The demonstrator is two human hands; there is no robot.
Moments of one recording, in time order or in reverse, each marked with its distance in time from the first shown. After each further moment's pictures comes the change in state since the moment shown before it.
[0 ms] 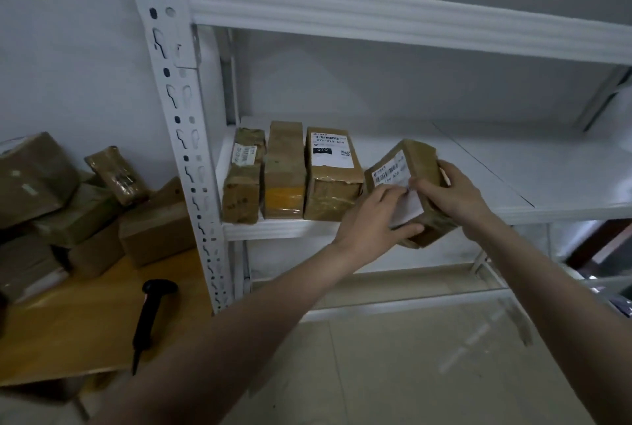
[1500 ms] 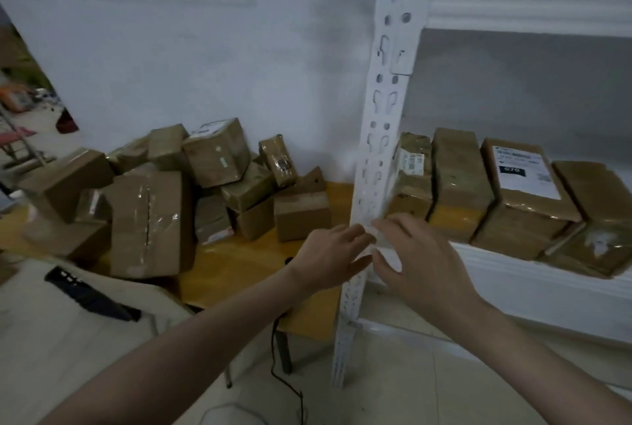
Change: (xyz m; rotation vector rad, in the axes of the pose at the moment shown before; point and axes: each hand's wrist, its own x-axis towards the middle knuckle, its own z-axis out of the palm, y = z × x) left_hand -0.166 -0.183 -0.148 0.693 0.014 0.032; right_hand -0.110 -0.105 0.206 -0.428 -0.242 -0.962
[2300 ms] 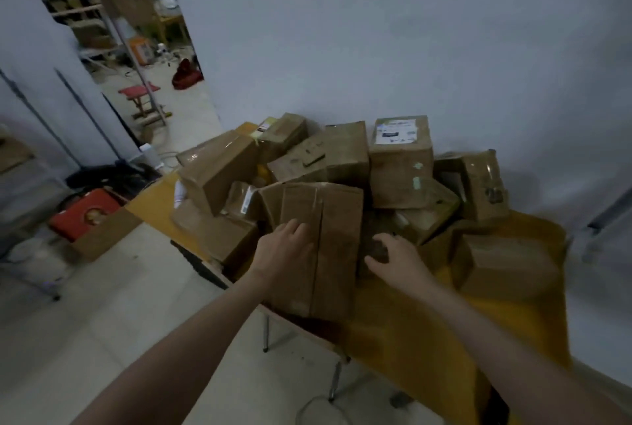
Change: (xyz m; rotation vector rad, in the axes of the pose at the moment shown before) left_hand -0.298 -0.422 -0.011 0.070 -0.263 -0.808; right_hand 0.284 -0.251 0.327 0.426 -0.606 0.204
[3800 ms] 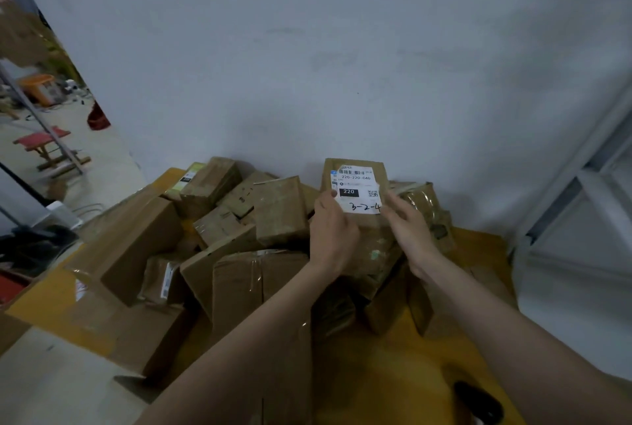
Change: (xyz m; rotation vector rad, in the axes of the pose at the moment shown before) left_hand 0.174 0.167 -0.050 -0.754 0.111 -0.175; right_hand 0.099 0.040 -0.123 0.843 0.425 0.153
